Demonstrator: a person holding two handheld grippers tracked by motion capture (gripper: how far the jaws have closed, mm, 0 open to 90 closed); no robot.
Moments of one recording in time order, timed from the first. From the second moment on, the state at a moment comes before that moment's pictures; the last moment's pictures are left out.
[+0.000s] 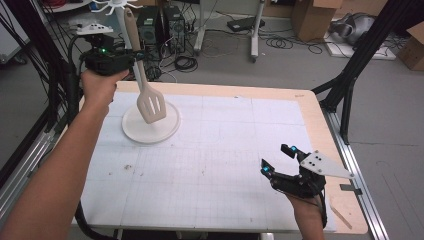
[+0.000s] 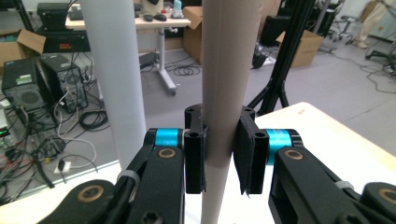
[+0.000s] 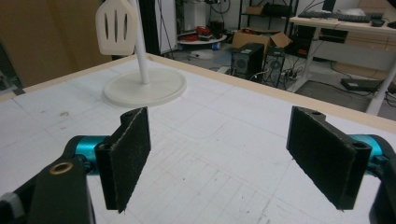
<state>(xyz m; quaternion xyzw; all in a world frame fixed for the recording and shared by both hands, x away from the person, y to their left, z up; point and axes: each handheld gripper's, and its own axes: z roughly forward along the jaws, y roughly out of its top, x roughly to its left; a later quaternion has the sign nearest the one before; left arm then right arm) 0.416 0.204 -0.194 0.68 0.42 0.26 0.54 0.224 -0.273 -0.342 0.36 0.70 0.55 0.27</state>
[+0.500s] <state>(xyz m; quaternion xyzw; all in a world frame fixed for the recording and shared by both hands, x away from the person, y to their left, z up) 0.383 0.215 -0.215 0.65 0.38 0.31 0.57 0.222 -0.279 -0.343 0.37 0.69 0.56 0.27</state>
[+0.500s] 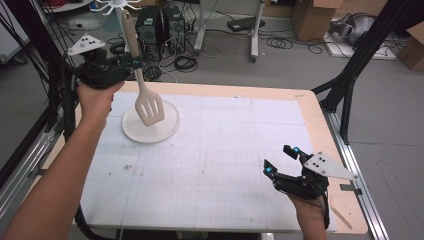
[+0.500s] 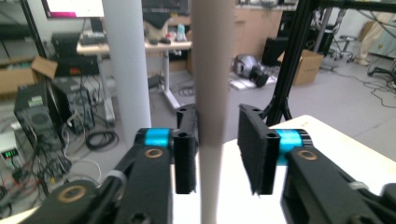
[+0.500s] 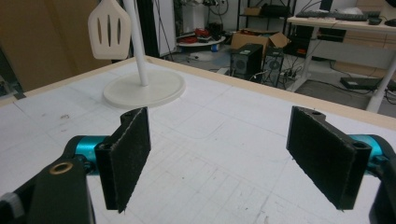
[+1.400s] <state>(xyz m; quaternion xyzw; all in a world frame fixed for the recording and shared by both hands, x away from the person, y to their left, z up) 0.265 0.250 -0.333 0.65 0.31 0.28 0.64 0.218 -0.292 -0.375 0.41 0.69 0.53 0.26</state>
